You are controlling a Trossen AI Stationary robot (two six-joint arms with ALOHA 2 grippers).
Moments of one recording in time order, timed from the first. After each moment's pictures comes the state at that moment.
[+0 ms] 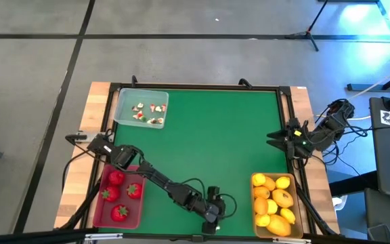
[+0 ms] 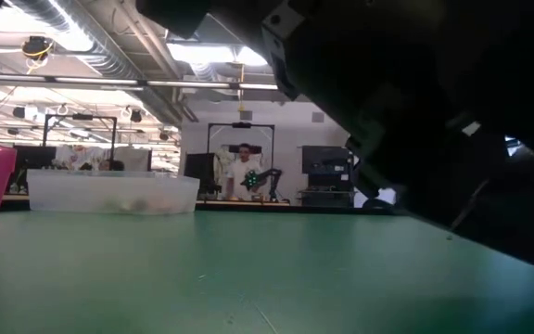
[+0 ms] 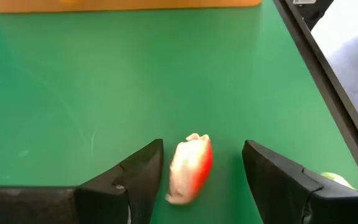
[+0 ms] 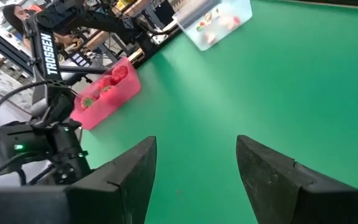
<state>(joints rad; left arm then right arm) -0.48 2.44 1.78 -0.06 -0.24 -0.30 0.76 0.14 0.50 -0.86 0.77 1.00</state>
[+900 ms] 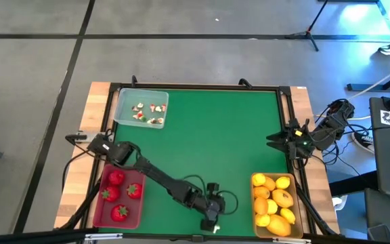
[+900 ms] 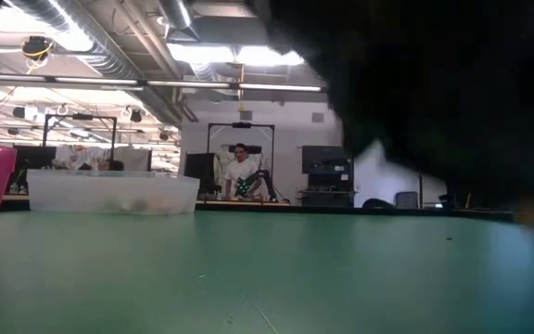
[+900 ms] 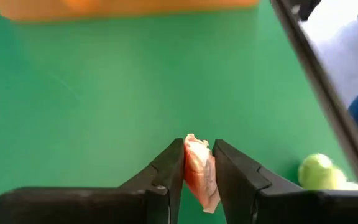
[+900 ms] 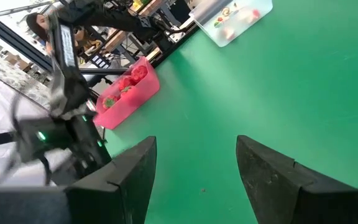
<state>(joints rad) -0.47 2.38 1.77 -0.17 -0.22 -0.26 0.76 0.14 0.50 -0.78 0.72 1.01</state>
